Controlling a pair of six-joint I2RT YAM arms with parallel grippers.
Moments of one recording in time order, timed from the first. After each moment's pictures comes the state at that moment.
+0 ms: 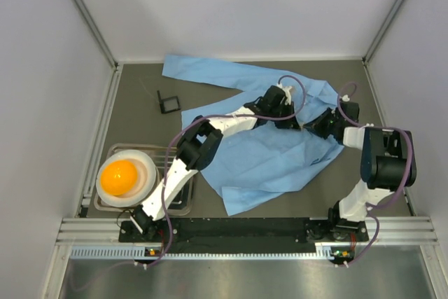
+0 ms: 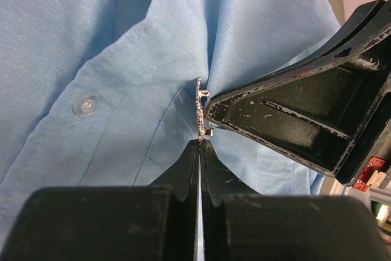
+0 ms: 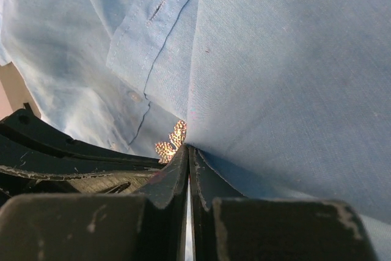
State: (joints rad) left arm -0.81 2.56 2.08 -0.12 0.42 -0.68; right arm -0.12 1.69 0.72 0.22 -0.42 0.73
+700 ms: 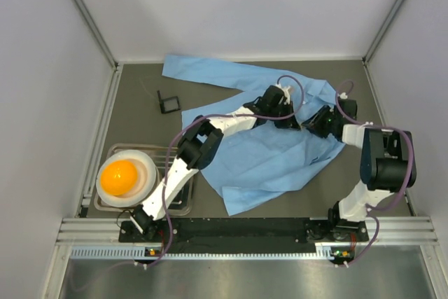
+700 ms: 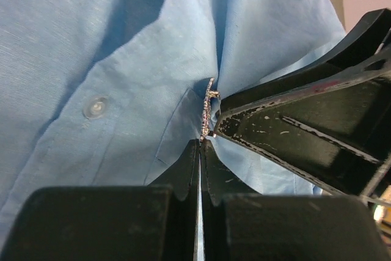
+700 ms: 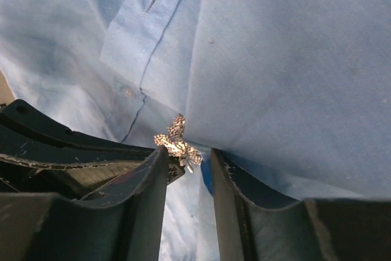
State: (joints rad) left arm -0.79 2.60 2.10 -0.08 0.47 -0.74; right arm -0.09 1.69 0.77 0.13 -0.36 0.69
